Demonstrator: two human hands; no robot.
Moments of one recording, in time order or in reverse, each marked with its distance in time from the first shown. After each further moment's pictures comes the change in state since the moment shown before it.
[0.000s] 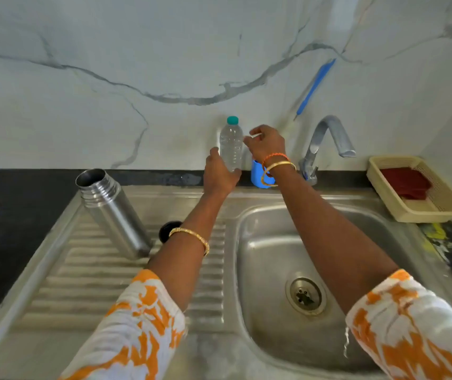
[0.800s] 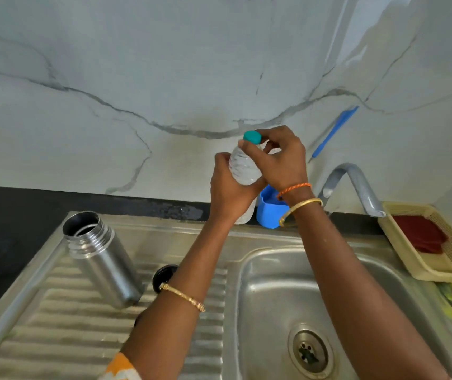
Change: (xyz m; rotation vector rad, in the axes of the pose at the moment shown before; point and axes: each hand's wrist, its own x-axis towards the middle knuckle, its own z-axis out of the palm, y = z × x) left_hand 0.027 0.047 -0.030 -0.387 0.083 0.127; right_hand 0.010 -0.061 -0.006 0.156 0.192 -0.413
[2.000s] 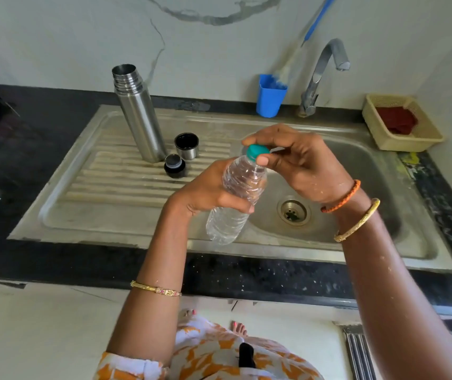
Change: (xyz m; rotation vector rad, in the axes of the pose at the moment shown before) left_hand -0.281 0.021 -0.115 -0.114 -0.803 -0.131; right_hand -0.266 -0.093 -0.157 0.166 -0.673 -0.116
